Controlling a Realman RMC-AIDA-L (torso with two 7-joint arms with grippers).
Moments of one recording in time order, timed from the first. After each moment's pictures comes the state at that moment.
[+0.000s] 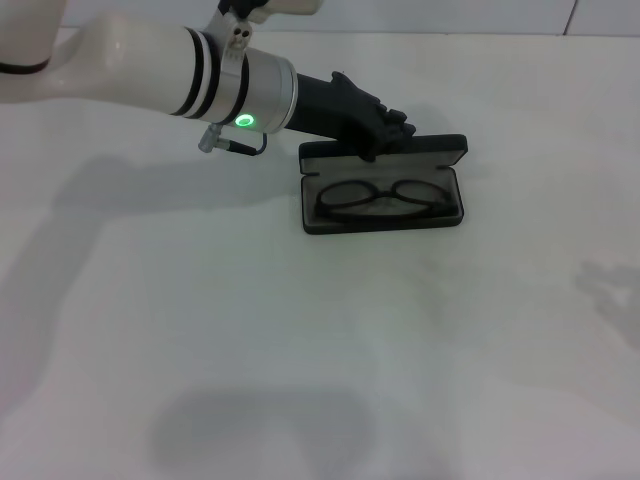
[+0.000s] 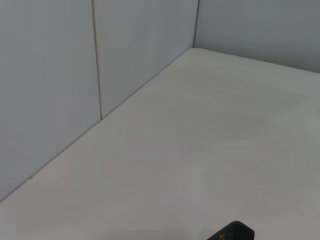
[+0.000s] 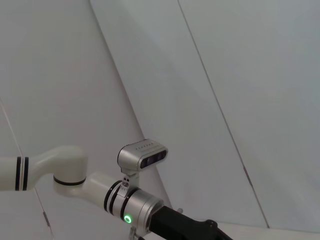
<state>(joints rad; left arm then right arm) -1.03 -2.02 1.52 0.34 1.55 0.91 -1.58 0.19 2.00 -0.39 -0.88 -1.74 -2.01 1.52</state>
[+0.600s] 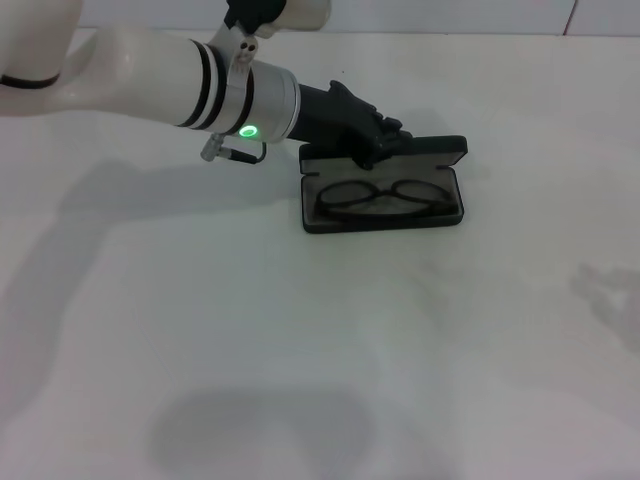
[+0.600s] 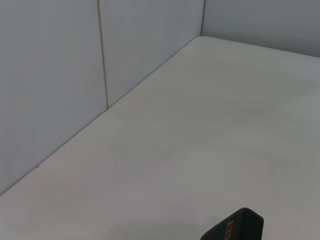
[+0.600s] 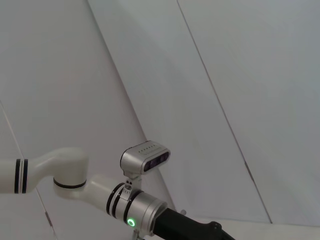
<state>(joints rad) -1.03 -2.04 1.52 0.34 1.58 0.87 -1.58 0.19 2.00 -0.39 -0.84 -1.76 -2.01 1.50</state>
